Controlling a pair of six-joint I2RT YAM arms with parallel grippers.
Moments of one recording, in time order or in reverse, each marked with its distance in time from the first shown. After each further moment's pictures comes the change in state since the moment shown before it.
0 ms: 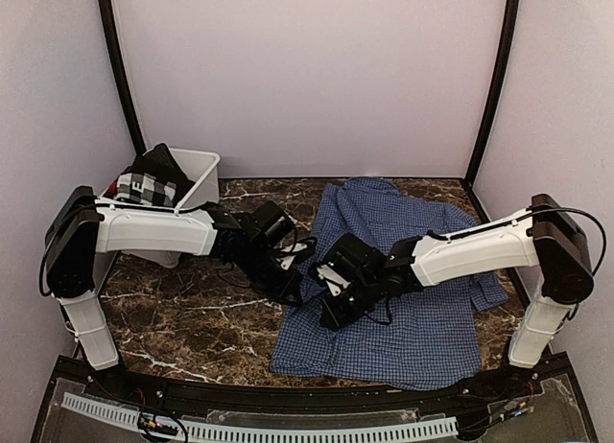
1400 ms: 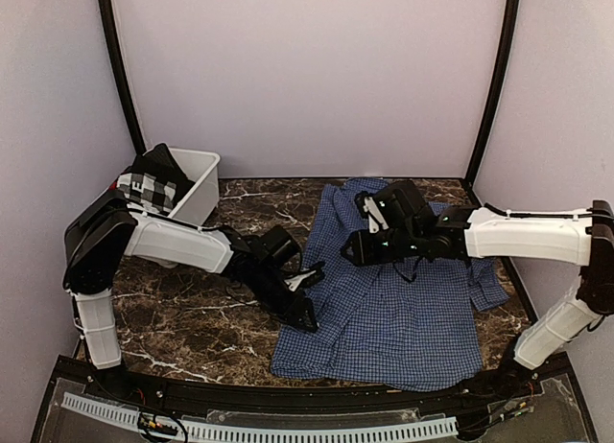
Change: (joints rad) left arm -0.007 0.118 -0.089 0.177 0.222 -0.002; right arm -0.211 -0.254 -0.038 0.097 0.215 0.023
